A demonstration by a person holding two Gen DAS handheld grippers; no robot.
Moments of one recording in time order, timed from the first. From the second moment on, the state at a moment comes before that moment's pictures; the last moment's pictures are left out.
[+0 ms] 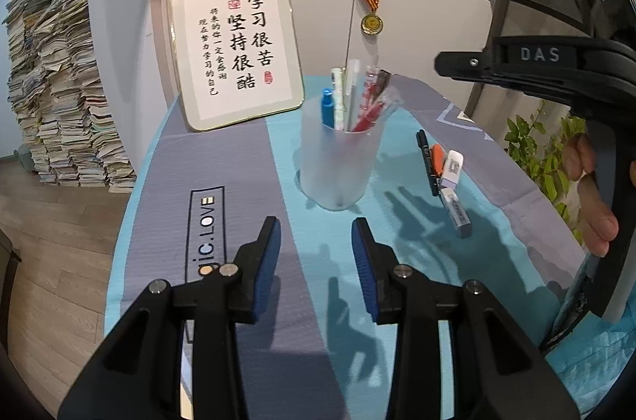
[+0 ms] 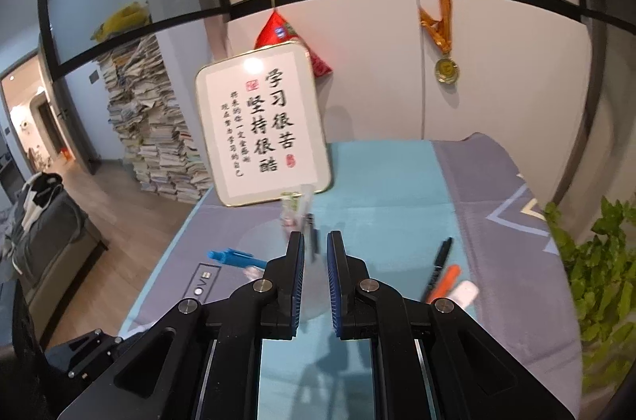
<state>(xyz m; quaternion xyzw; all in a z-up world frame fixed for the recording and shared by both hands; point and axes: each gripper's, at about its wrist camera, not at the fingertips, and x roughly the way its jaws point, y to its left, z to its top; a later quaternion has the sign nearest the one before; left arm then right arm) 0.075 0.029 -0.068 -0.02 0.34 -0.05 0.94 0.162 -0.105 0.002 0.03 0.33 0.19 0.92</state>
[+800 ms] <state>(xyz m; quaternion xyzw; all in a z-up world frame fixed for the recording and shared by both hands) 0.131 -0.074 -0.088 0.04 0.38 -0.10 0.92 0.183 -0.232 -0.067 0.10 0.42 0.09 0.90</state>
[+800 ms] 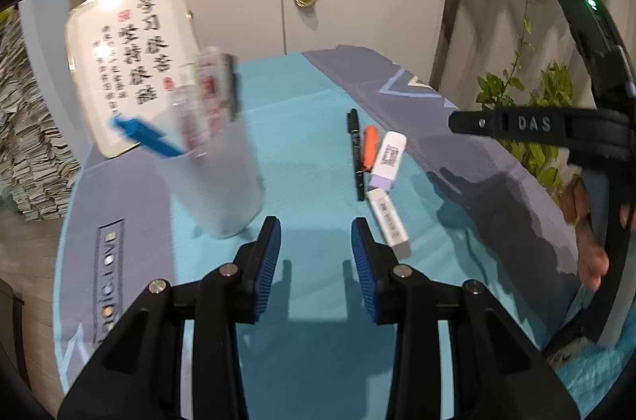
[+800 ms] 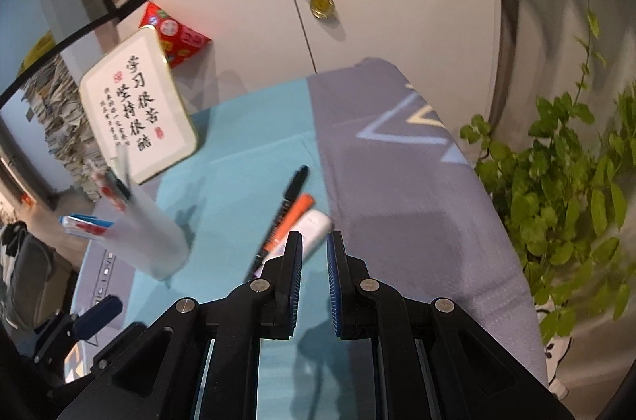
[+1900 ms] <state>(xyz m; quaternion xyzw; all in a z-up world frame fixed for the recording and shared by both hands) 0.168 -0.109 -0.132 0.04 0.47 -0.14 0.87 0.184 -0.261 -0.088 0.15 0.43 0.10 0.88</state>
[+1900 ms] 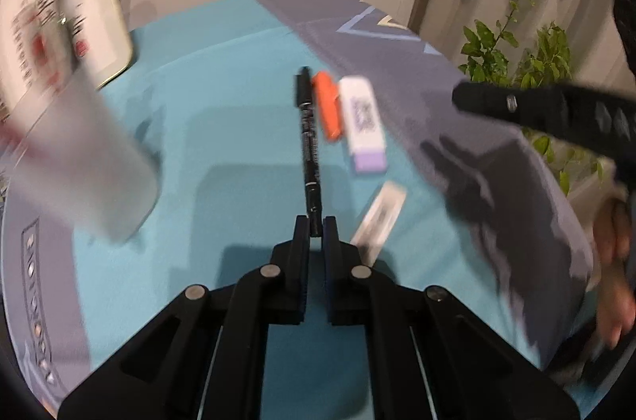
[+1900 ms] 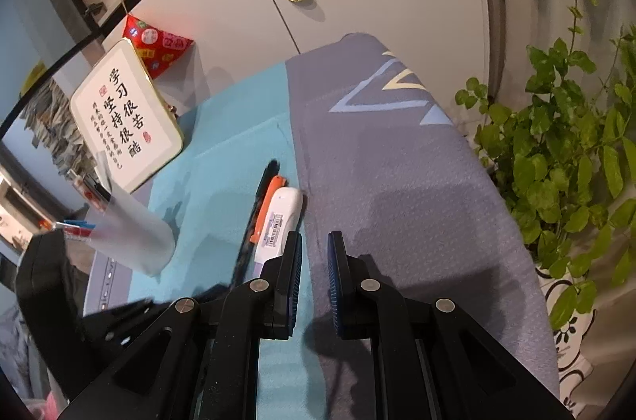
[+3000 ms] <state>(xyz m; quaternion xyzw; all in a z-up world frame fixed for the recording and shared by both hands) 0.160 -0.077 -0.121 0.06 0.46 -0.14 0.88 0.286 -0.185 -0.112 0.06 0.53 0.10 0.84</state>
